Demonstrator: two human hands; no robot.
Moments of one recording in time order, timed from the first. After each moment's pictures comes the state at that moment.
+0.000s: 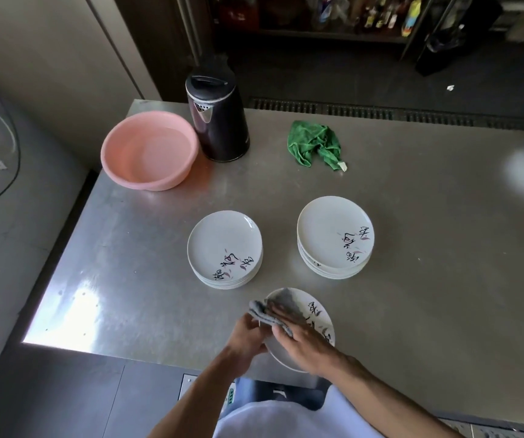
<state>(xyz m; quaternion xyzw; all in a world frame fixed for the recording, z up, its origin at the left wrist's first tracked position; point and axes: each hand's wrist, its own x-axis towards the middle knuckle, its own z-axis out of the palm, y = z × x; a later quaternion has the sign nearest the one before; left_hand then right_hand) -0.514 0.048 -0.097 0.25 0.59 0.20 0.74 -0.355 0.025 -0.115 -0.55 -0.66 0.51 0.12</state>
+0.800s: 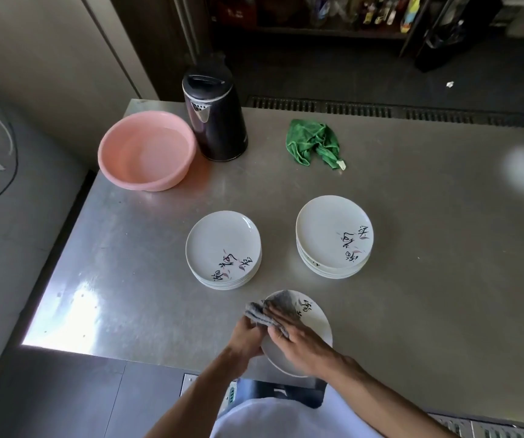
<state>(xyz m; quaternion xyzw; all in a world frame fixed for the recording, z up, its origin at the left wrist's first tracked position) -0.512 0.048 -0.104 0.27 0.64 0.16 0.70 -0.361 0.027 -0.107 -0.55 -0.64 0.53 0.12</state>
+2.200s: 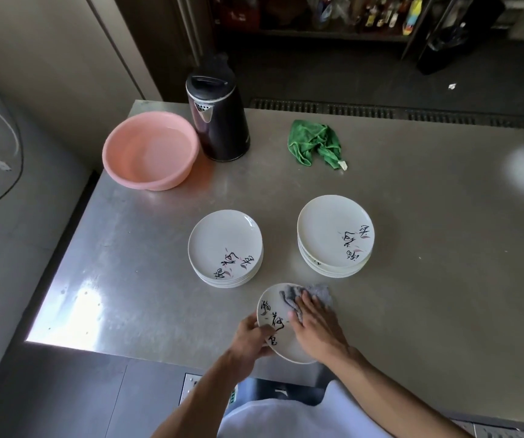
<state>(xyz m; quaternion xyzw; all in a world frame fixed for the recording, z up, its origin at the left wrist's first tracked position) -0.509 0.041 -0.088 0.22 0.63 0.17 0.73 -0.341 0.039 -0.128 -0.70 -0.61 0.37 -0.07</state>
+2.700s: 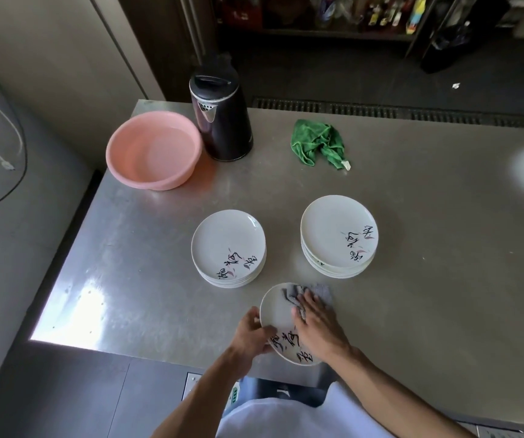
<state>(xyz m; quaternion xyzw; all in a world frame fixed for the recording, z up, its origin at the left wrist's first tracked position) -0.513 0.048 -0.086 0.23 0.65 0.17 0.70 -0.341 0.038 -0.135 -0.69 -0.62 0.38 -0.04</state>
